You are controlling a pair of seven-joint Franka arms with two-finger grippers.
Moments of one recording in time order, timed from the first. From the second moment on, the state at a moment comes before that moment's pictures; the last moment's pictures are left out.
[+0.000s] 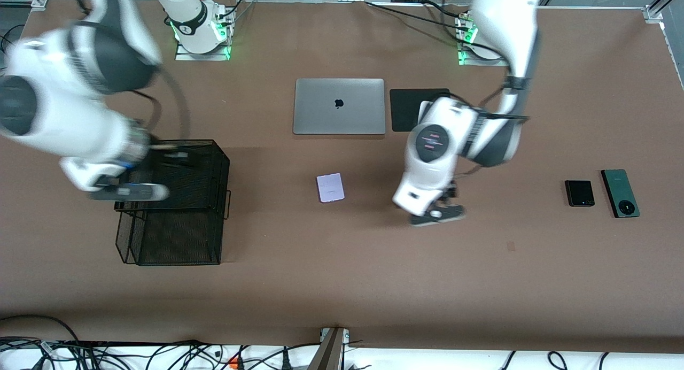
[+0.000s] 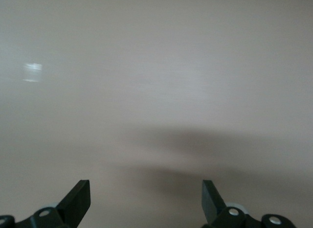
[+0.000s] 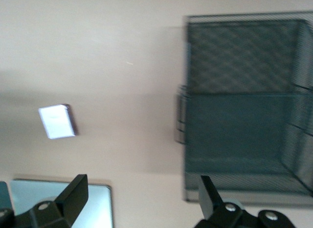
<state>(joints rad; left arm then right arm) -0.57 0.59 0.21 -1.55 0.05 2.09 -0.56 0.21 0.42 0.13 -1.37 0.06 1.74 0.30</state>
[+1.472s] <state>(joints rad) 0.20 0.48 0.15 -1.98 -0.10 2.55 0.48 0.61 0.87 0.12 -1.37 -0.09 2.32 0.48</state>
